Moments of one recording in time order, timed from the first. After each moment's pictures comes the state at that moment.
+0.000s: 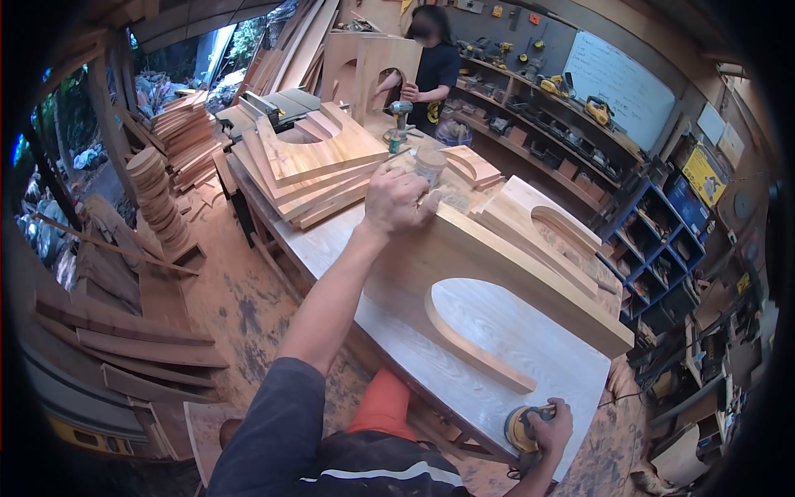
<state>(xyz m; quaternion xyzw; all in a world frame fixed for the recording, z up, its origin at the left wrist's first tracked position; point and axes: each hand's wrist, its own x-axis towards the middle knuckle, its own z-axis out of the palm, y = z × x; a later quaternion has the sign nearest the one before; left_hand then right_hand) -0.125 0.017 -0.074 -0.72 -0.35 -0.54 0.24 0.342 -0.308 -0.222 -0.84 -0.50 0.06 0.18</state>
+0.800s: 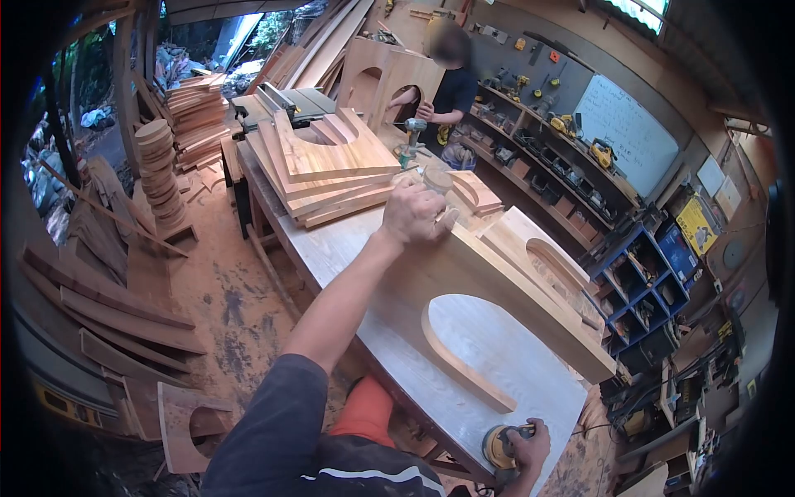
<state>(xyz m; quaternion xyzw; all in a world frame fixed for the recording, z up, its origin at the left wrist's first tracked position) -0.123 0.017 -0.076 -0.70 -0.35 -0.57 0.26 0.345 -0.308 -0.221 -0.83 -0.50 0.08 0.21</state>
